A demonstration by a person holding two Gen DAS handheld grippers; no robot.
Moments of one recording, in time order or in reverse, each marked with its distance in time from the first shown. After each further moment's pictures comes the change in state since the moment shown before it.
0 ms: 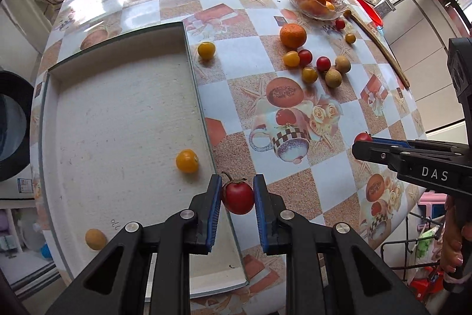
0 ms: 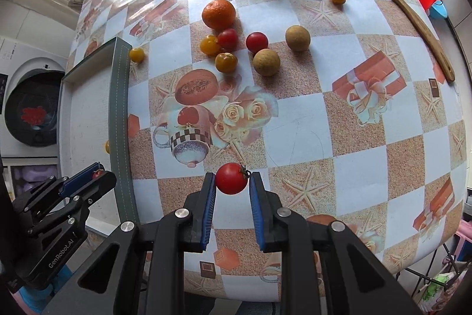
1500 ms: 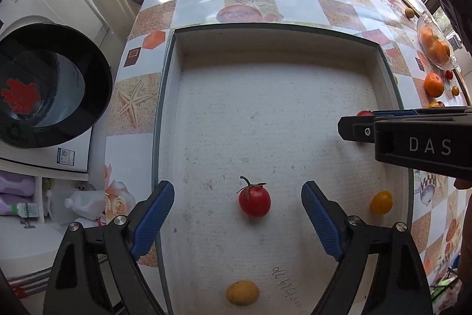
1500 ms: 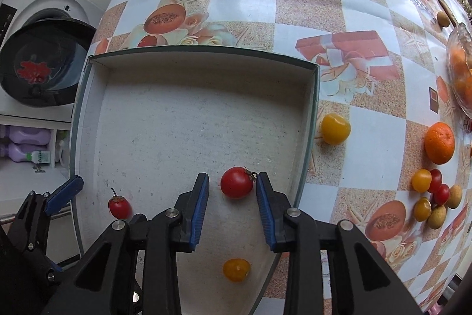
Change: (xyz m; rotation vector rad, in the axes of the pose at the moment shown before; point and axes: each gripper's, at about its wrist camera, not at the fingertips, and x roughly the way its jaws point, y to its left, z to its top) left arm 0.030 0.140 0.014 -0.178 -0.009 0.245; right arm 0.105 0.198 0.089 -0.279 0.070 -0.027
